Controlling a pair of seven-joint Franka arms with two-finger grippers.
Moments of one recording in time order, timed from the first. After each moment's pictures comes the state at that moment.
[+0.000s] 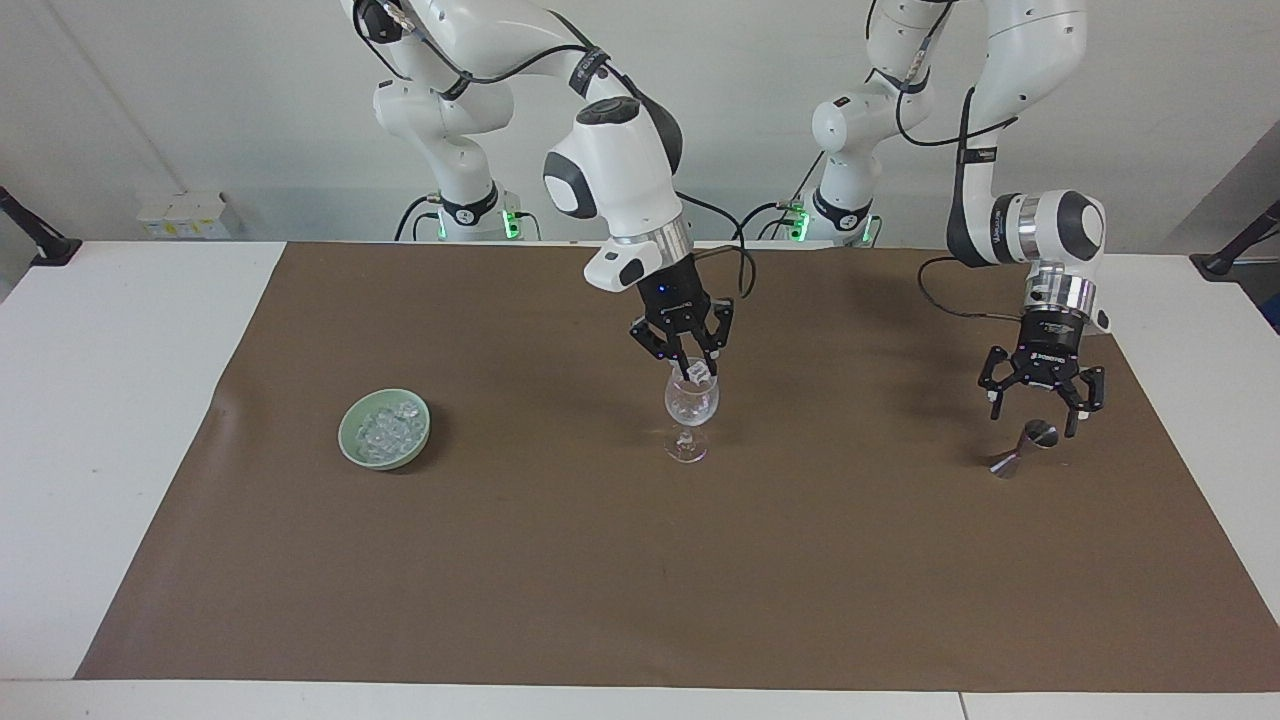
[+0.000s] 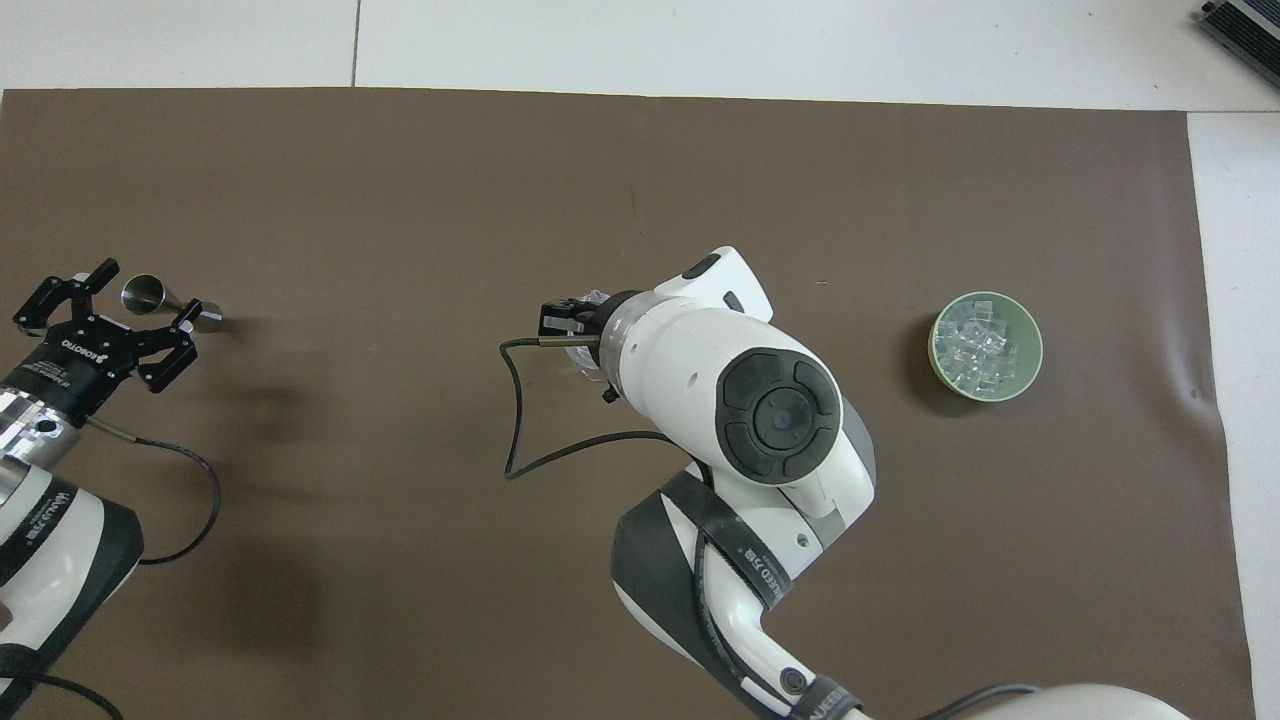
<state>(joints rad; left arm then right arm) 0.41 0.04 -0.22 -2.30 -1.96 2.55 -0.55 0.12 0.27 0.54 -1.79 -0.14 2.52 0.80</state>
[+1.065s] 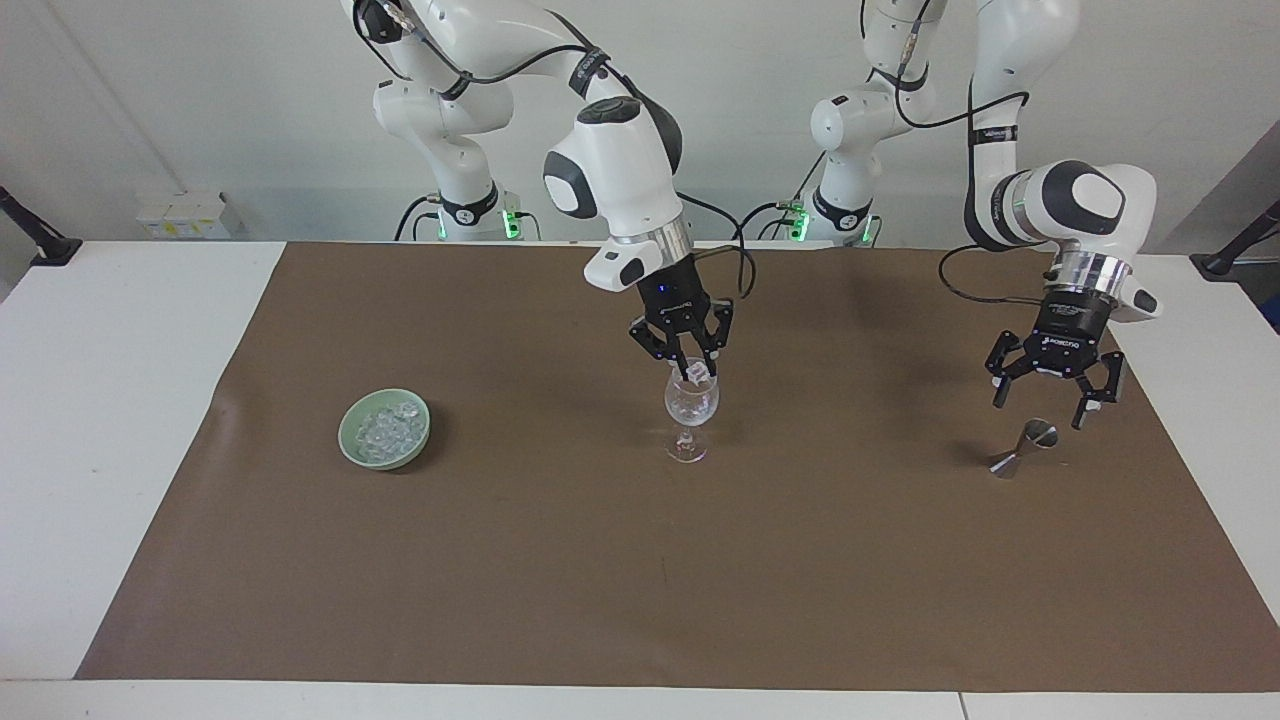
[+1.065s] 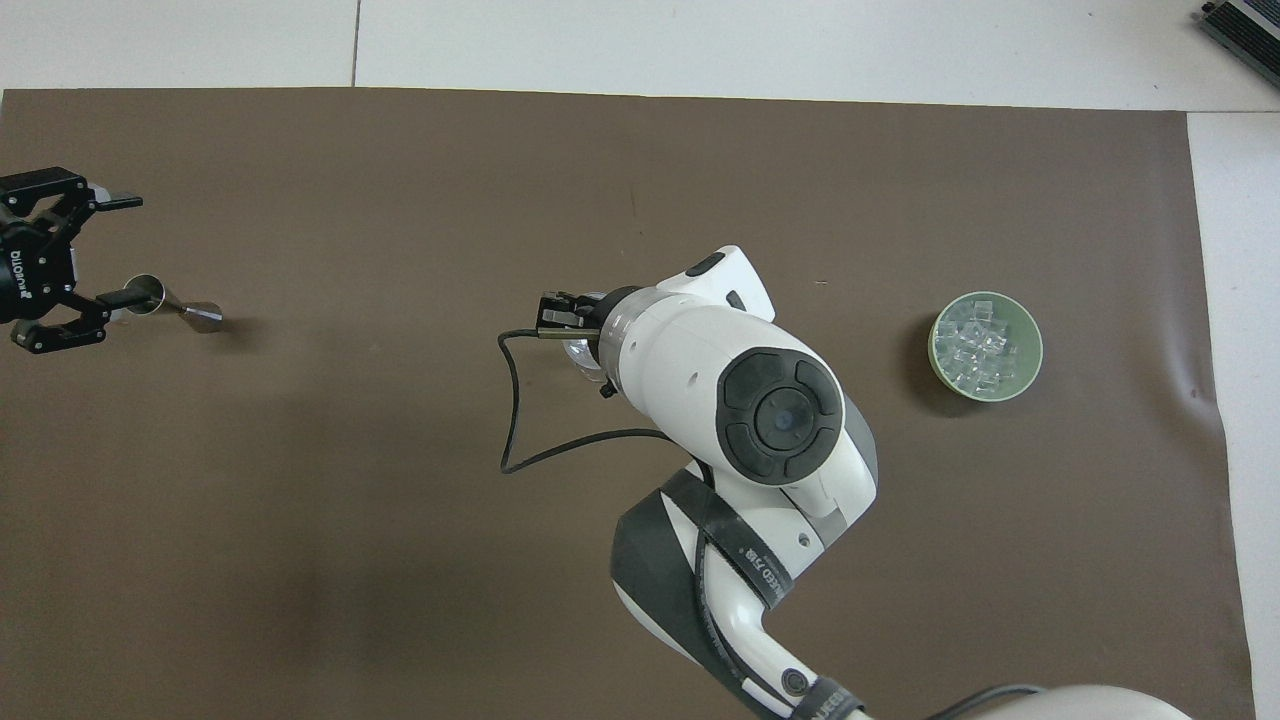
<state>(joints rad) 0.37 -0.02 -0.23 -1.97 -0.66 2.22 -0.58 0.12 0.27 0.54 -1.77 -0.15 2.52 0.85</state>
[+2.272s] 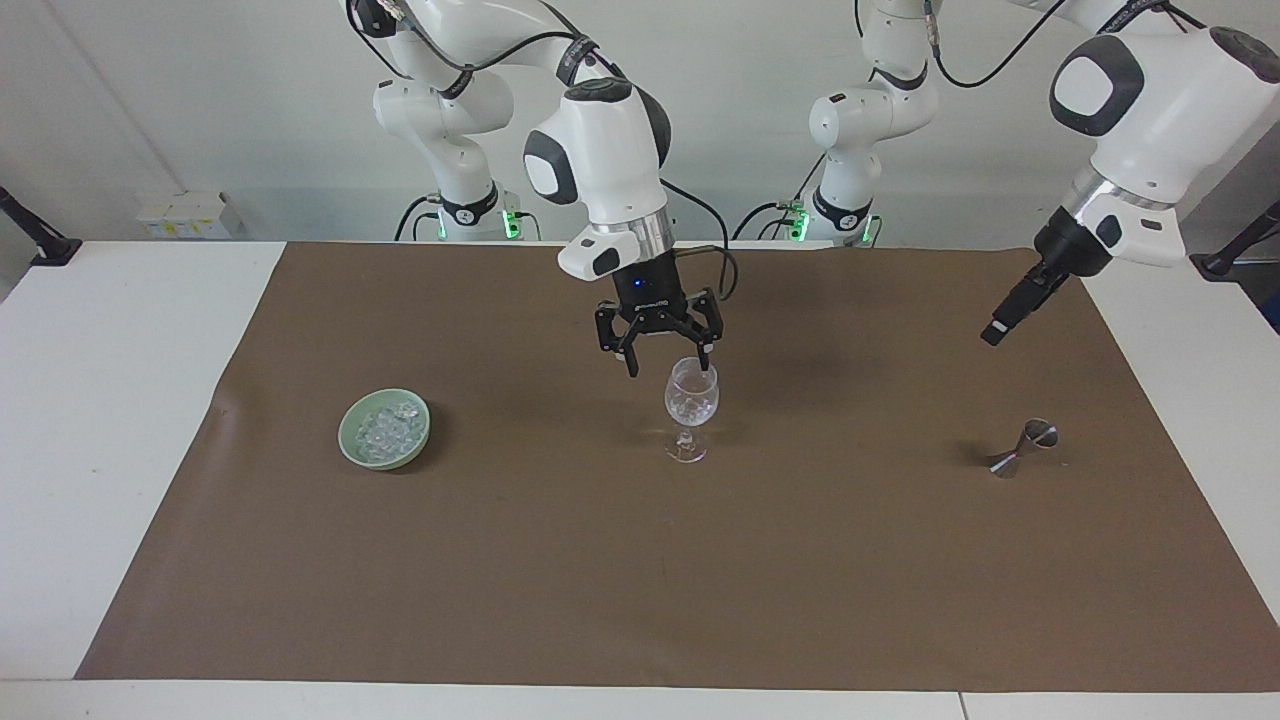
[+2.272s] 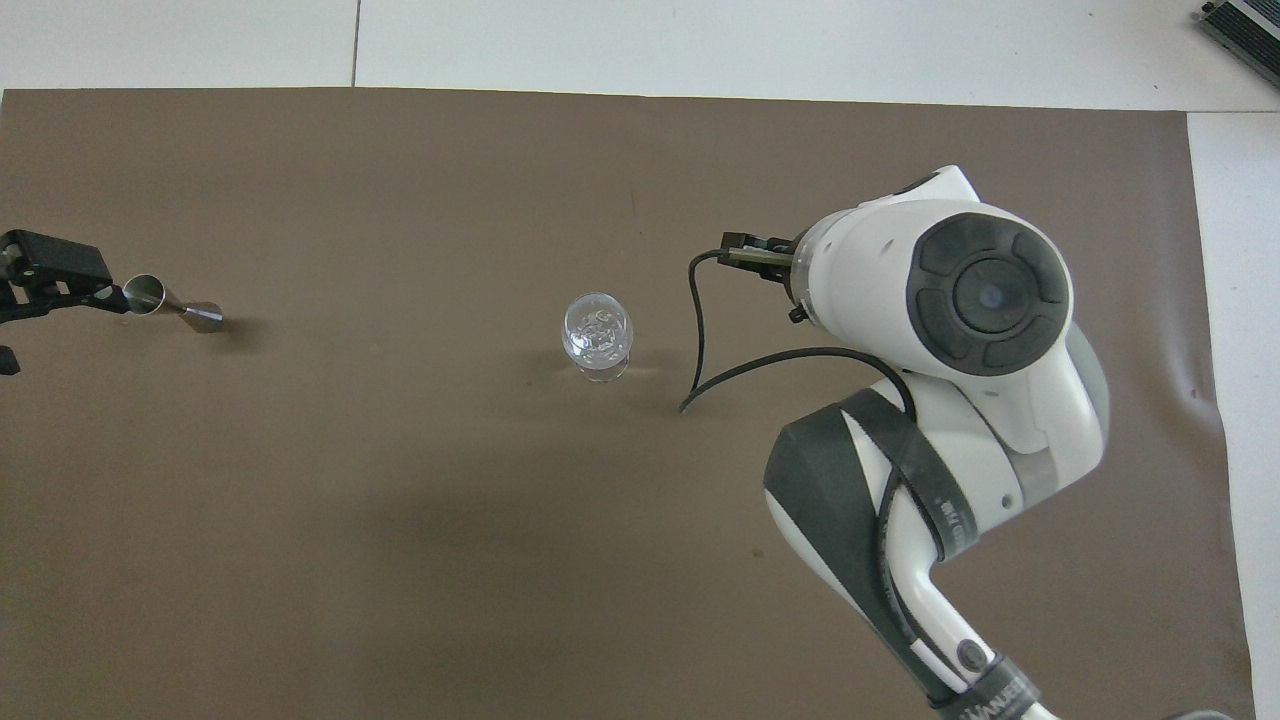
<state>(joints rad) 0.25 -0.07 -0.26 -1.61 -0.07 1.58 -0.45 0.06 0.14 0.35 -1.72 -0.22 2.13 0.73</state>
